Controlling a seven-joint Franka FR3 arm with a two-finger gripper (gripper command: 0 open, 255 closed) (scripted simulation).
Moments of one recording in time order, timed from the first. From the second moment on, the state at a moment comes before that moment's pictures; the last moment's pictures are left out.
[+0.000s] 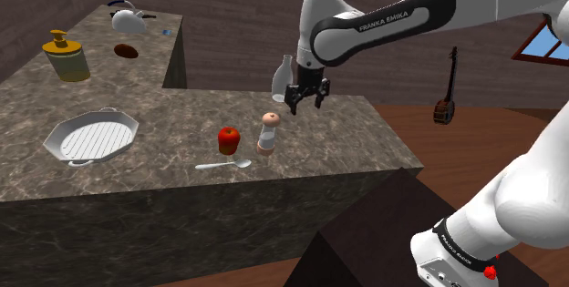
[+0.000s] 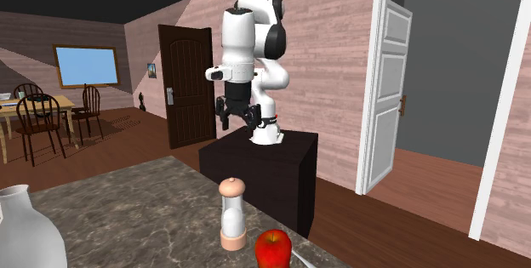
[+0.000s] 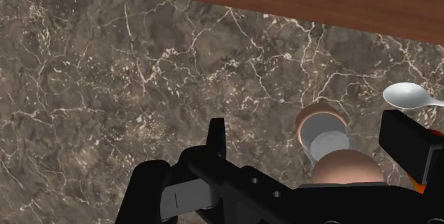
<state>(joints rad) 0.06 0.16 0.20 -2.03 -0.12 2.06 0.49</state>
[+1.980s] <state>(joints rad) 0.14 0.62 0.17 -1.63 -0.20 2.09 0.64</state>
